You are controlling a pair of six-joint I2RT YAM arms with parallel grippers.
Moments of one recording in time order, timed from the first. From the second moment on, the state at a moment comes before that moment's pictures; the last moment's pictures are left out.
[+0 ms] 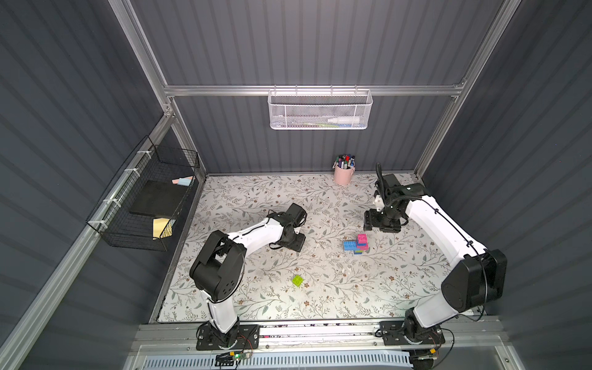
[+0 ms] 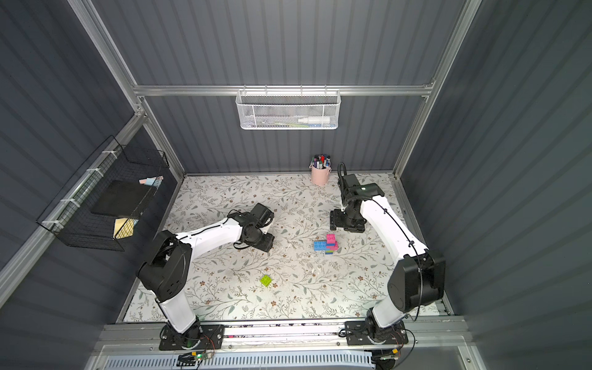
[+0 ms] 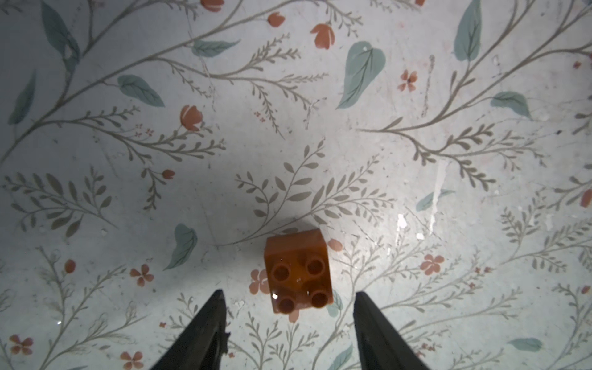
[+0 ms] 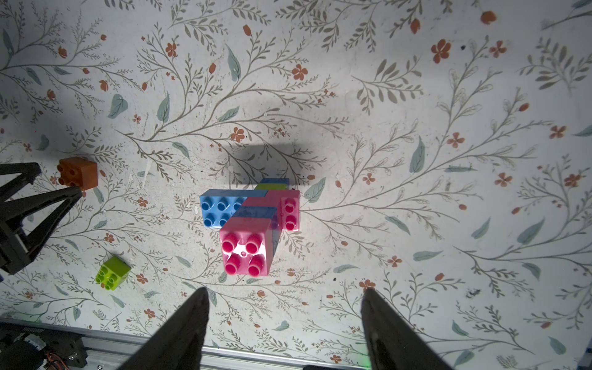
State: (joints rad) left arm -0.62 1.80 1.20 -0.66 0.01 -0.19; right arm 0.30 1.57 1.44 -1.22 -0.09 0.30
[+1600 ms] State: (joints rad) left arm -0.64 1.83 1.20 -0.66 -0.03 -0.25; right arm 0.02 1.67 0.93 -0.53 -0.76 0.71
